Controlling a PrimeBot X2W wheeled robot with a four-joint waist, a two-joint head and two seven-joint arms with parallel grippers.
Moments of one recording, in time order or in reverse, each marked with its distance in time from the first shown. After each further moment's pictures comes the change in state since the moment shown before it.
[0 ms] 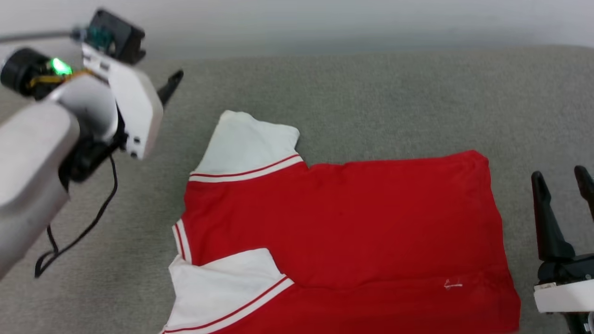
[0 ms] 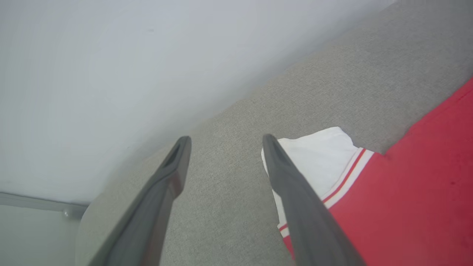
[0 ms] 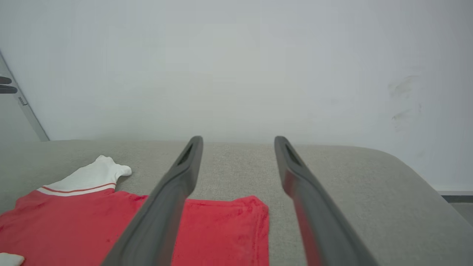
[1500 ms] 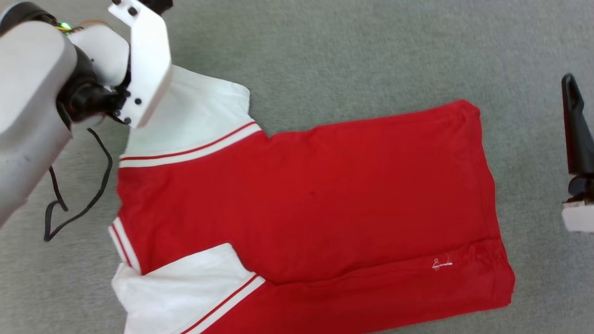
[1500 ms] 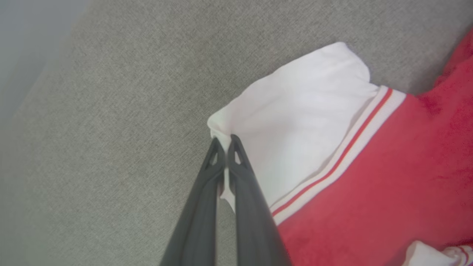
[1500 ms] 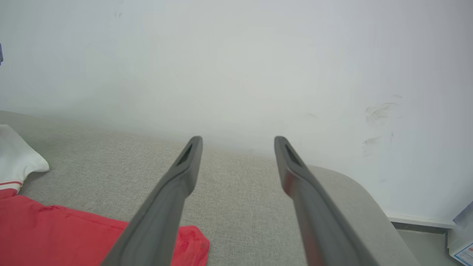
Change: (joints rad) left arm -0.266 -0.082 -0.127 0.151 -0.135 -0.150 0.580; right arm -0.302 -0.108 0.032 0.028 -0.061 0.000 0.012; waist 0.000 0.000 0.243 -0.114
